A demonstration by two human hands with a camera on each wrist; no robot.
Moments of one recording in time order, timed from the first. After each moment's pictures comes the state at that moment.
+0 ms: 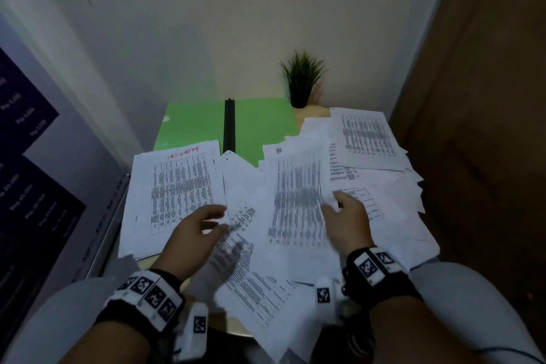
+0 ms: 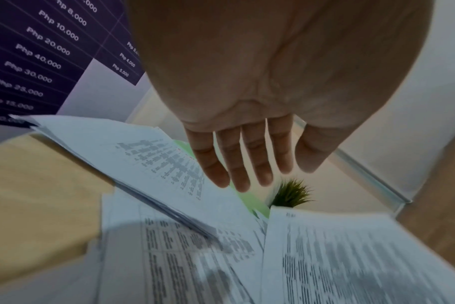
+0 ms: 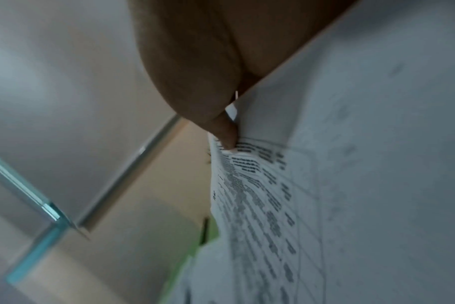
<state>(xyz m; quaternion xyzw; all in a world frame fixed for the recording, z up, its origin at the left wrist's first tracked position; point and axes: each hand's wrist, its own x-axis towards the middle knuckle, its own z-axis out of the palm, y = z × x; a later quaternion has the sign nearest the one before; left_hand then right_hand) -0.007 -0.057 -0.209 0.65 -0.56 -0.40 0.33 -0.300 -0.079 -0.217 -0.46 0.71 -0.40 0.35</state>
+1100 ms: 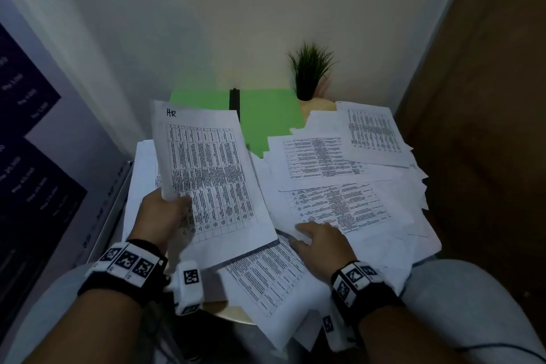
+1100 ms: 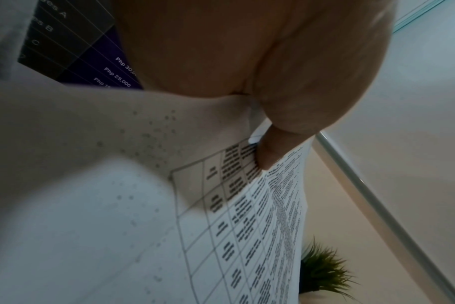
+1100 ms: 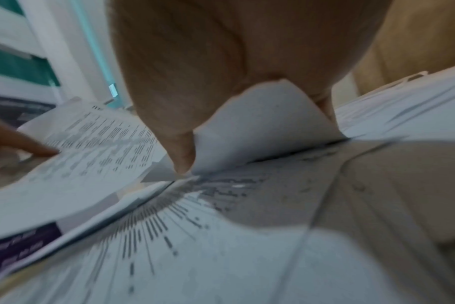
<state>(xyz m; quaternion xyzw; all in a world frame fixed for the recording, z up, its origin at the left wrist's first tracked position) 0.028 -0.068 -0.182 0.73 -0.36 -0.39 0.43 -0.274 -0.051 -0.265 -0.66 0.69 -0.10 0.30</state>
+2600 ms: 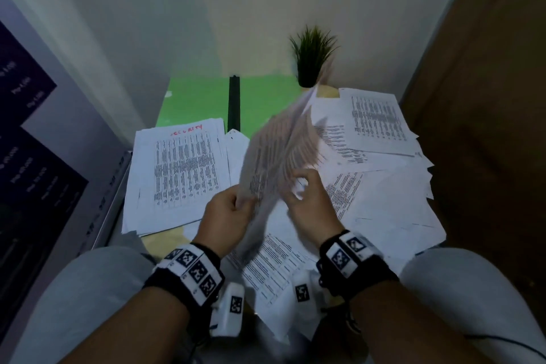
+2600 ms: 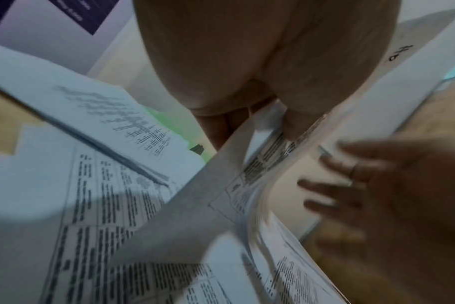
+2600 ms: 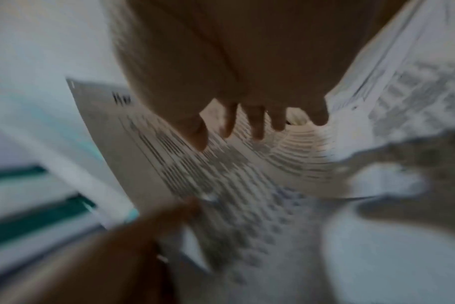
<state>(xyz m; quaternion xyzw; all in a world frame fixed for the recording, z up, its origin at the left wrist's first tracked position) -0.057 -0.058 -0.213 0.64 -0.57 -0.36 0.37 -0.233 -0.073 -0.209 -0.52 0.63 -0.37 0.43</state>
